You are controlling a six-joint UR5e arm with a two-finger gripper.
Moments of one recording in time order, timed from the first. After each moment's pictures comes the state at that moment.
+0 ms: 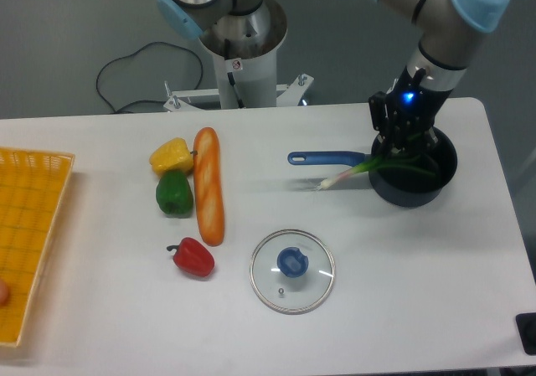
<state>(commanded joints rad) 2.94 -1.78 -1.60 -1.42 1.28 1.72</state>
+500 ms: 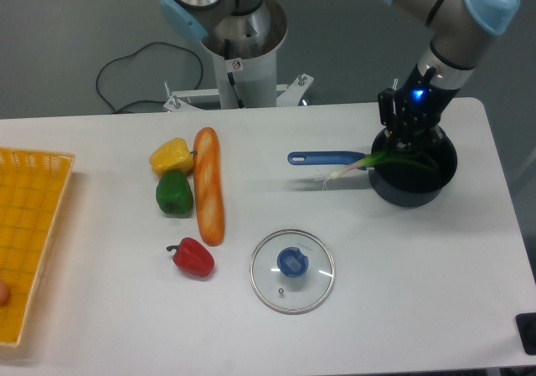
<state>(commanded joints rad) 2.94 -1.80 -1.62 -1.41 1.26 1.72</state>
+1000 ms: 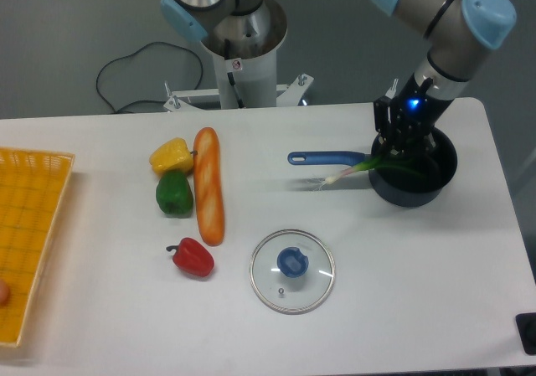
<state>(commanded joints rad) 2.96 -1.83 -1.64 -1.41 1.25 1.79</state>
